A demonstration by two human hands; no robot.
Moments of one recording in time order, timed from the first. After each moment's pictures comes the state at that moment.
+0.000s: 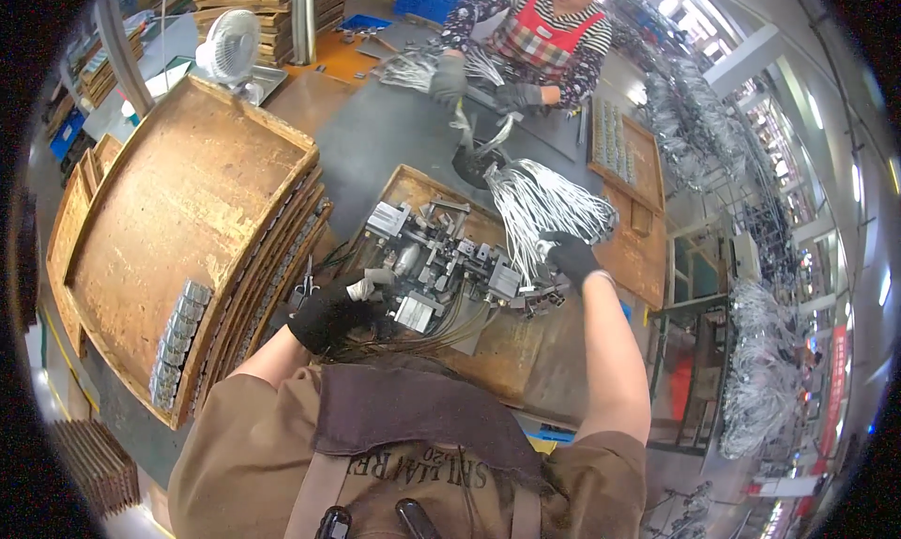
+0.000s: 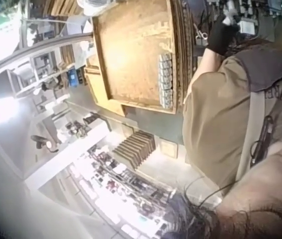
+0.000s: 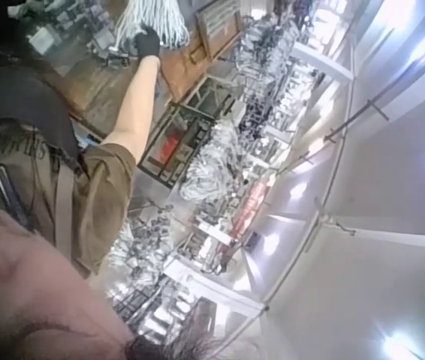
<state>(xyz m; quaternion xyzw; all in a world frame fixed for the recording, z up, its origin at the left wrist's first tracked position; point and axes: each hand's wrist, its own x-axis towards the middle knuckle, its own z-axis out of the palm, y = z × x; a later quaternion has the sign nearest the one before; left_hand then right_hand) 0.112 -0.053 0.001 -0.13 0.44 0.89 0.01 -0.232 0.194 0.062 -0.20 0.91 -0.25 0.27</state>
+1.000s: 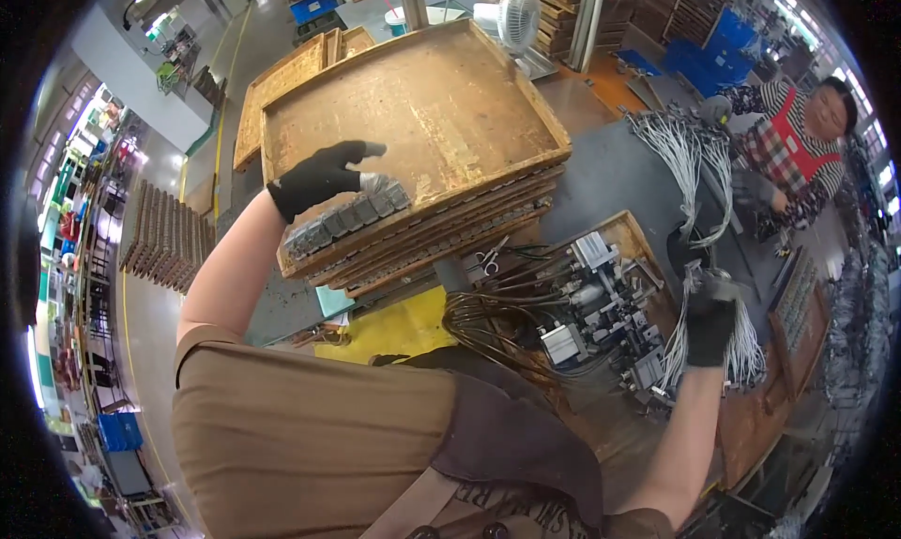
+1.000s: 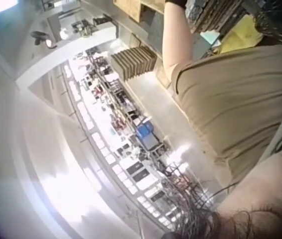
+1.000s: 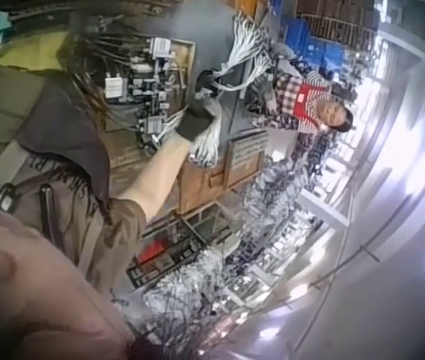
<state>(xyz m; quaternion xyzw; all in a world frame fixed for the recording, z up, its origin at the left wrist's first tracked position) 0.308 -0.155 0.147 -0.48 0.78 0.37 -0.14 -0.228 0.102 0.048 -0.57 0.81 -0.07 -0.13</state>
